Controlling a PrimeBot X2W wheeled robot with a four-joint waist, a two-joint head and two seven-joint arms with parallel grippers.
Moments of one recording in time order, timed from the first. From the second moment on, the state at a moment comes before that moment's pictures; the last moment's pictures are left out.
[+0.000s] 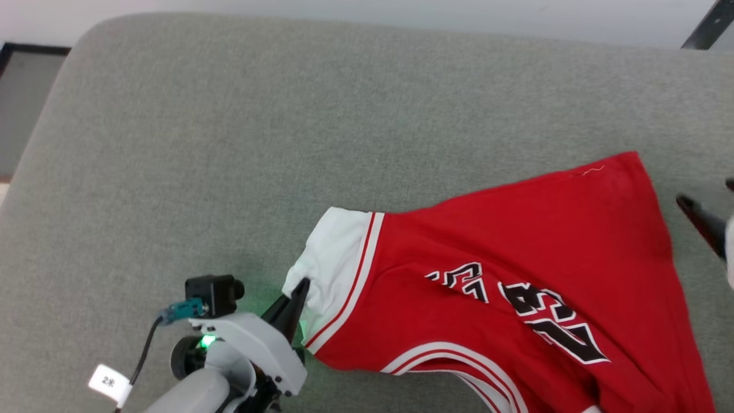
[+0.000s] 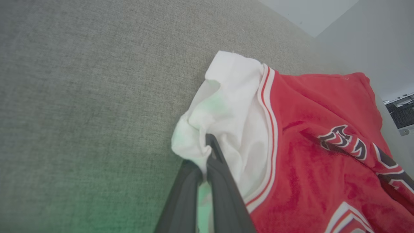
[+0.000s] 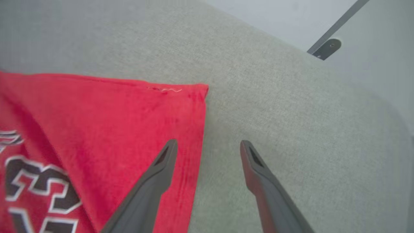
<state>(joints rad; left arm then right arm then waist) -0.40 0.51 -0.81 0.21 -1.14 0.17 -0.15 -0.40 -0.64 0.09 -0.11 0.54 0.13 0.85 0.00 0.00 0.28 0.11</state>
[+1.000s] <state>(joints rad) -0.61 0.46 -0.78 0.30 -1.11 0.06 -0.18 -0.83 -0.55 0.18 0.49 0.57 0.13 0.40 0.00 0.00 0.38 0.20</state>
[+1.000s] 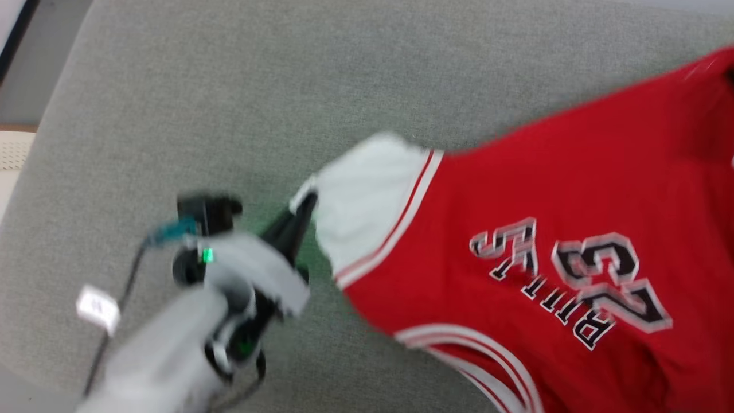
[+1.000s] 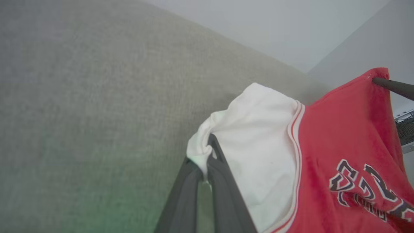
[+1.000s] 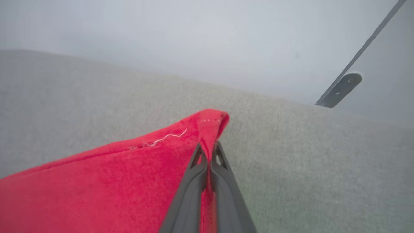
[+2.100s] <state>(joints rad) -1.71 0.33 -0.44 0.97 -0.90 -0.09 -0.26 -1.60 -0.36 0.08 0.93 0.36 0.13 -0.03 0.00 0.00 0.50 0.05</state>
